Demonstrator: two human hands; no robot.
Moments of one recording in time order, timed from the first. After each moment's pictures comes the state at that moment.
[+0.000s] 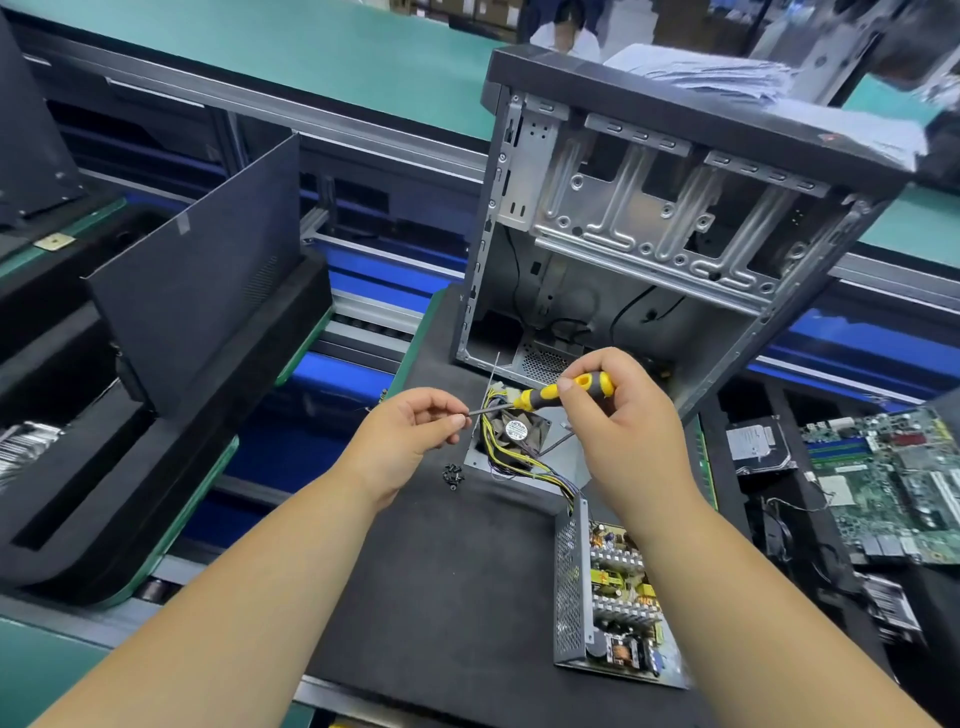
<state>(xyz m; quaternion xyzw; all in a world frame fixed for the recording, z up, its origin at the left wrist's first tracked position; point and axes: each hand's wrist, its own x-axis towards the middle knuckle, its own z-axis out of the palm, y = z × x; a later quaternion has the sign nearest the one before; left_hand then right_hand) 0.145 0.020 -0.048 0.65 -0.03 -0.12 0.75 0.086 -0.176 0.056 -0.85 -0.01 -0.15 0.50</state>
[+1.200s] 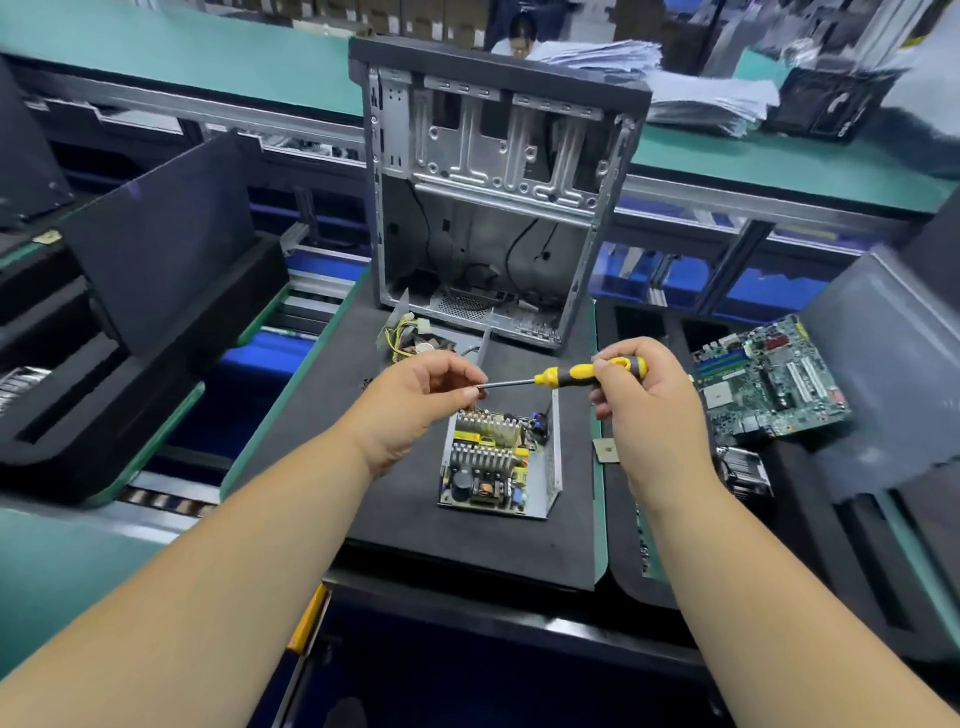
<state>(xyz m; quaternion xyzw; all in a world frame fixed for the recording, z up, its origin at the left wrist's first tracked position) -0.008 -0.107 0.007 0.68 -0.17 -0.12 0.70 -0.077 -0.322 0.057 -0.78 0.08 -0.18 0.60</state>
